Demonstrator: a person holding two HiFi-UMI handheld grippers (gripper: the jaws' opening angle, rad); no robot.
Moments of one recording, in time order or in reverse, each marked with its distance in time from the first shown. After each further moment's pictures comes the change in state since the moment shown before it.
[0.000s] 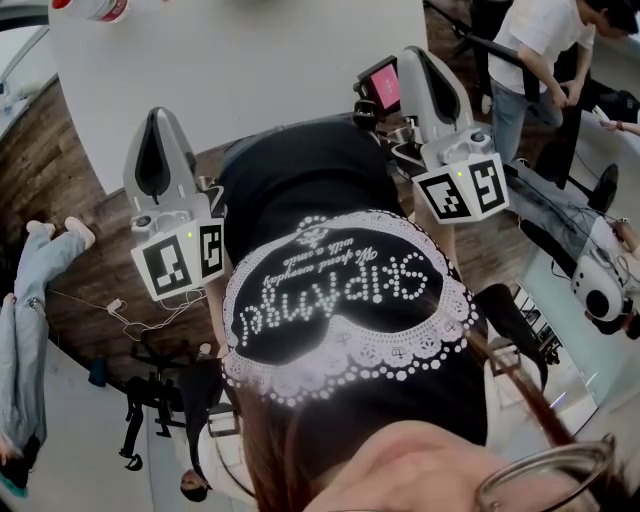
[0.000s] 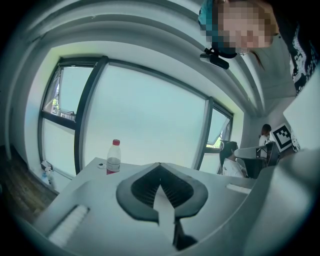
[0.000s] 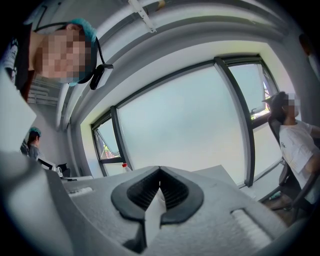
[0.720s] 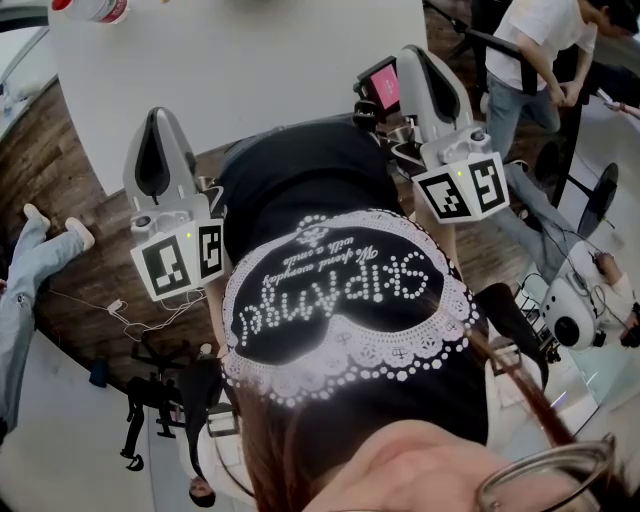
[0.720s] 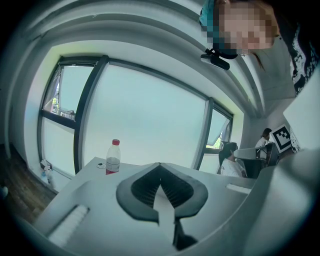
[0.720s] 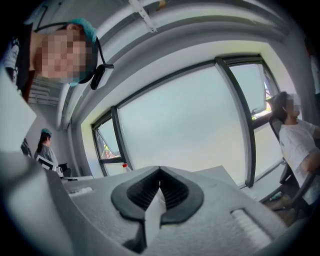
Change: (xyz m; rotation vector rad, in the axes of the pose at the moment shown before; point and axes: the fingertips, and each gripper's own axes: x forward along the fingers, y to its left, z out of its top) left arm 0.000 0.000 0.001 -0.007 -0.001 -0.006; right arm 0.000 0.002 0.001 -0.004 -0.003 0.006
